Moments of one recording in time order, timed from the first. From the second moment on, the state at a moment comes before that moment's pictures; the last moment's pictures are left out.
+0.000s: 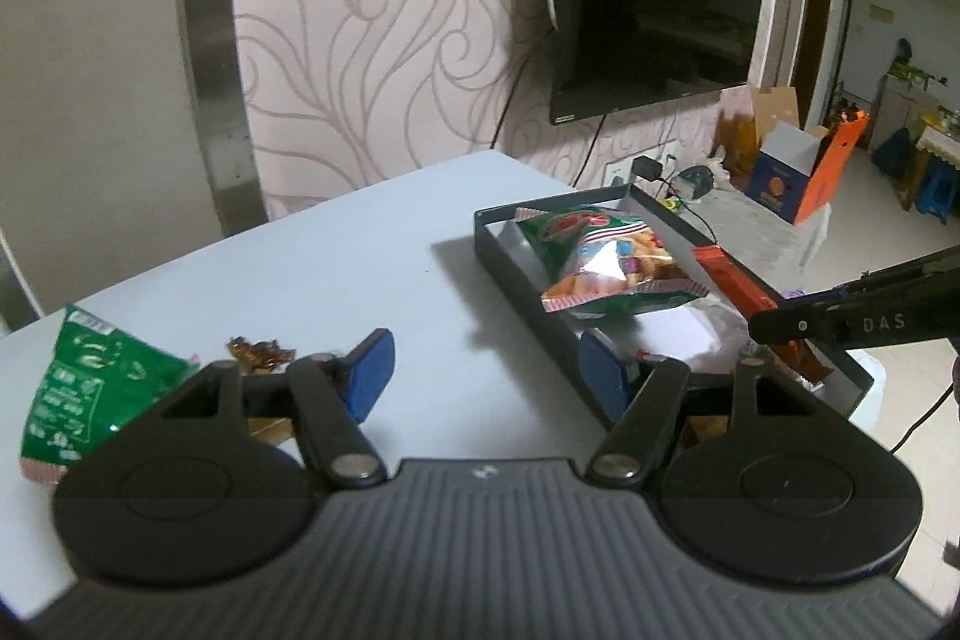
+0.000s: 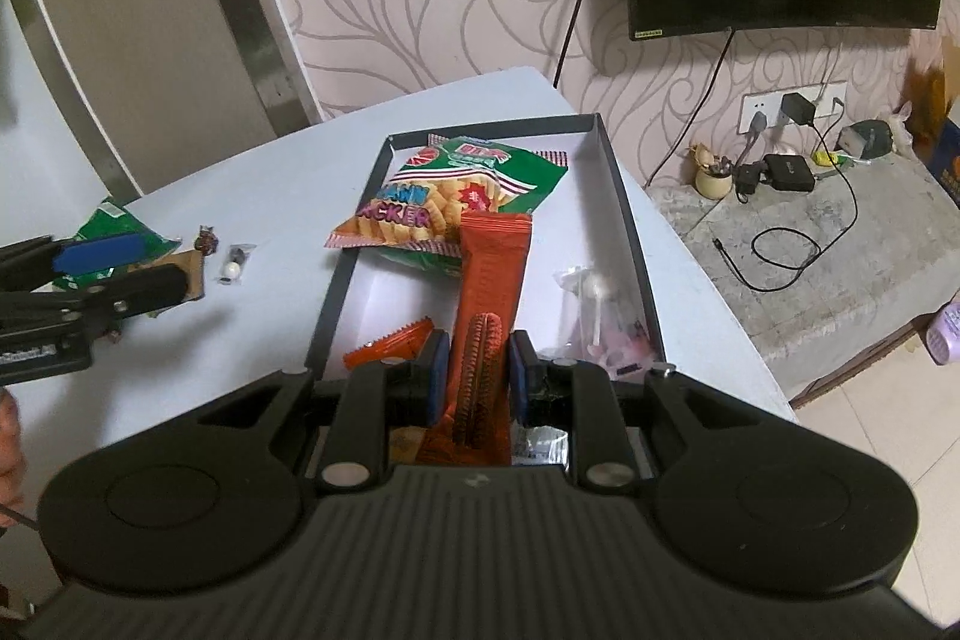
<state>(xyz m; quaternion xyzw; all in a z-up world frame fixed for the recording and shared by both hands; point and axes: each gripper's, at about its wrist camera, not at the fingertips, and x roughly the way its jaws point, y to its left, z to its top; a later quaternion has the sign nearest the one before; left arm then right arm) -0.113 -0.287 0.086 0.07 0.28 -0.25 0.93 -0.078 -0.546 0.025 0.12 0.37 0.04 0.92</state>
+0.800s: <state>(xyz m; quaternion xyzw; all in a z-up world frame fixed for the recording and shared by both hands) -0.114 -0.264 0.074 0.07 0.30 -0.23 0.92 -0.081 -0.533 0.026 0.13 0.35 0.02 0.93</state>
